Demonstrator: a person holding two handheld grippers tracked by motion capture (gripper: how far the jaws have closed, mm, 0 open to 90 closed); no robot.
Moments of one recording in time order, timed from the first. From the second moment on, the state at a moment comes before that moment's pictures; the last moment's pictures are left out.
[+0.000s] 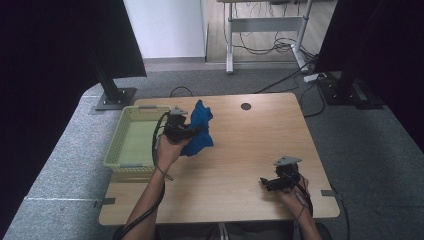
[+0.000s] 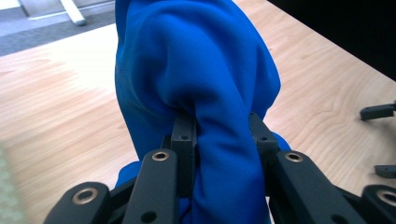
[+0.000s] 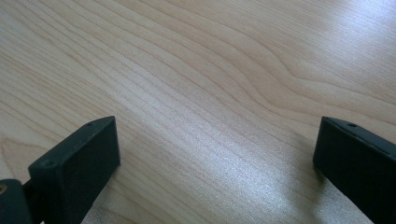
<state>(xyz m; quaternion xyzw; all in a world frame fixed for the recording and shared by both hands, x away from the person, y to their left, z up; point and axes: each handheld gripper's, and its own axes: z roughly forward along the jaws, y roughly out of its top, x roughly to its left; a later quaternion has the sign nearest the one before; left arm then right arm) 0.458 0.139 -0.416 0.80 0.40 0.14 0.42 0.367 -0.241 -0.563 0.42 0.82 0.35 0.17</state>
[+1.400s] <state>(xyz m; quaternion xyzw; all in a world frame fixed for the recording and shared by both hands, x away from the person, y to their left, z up) 0.494 0.040 -0.539 0.86 0.35 0.12 0.35 0.366 -0.241 -0.563 0.42 0.82 0.35 0.17</state>
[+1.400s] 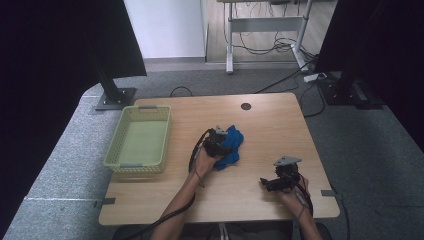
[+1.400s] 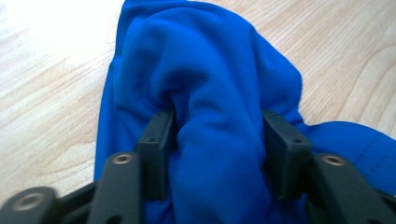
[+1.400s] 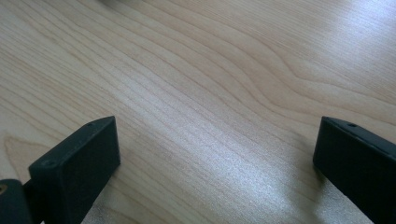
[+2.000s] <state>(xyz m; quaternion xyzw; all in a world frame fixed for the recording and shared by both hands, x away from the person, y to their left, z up) 0.494 0.012 -0.548 0.87 0.34 0.12 0.34 0.366 -0.240 -0.563 0.42 0.82 0.35 0.17</state>
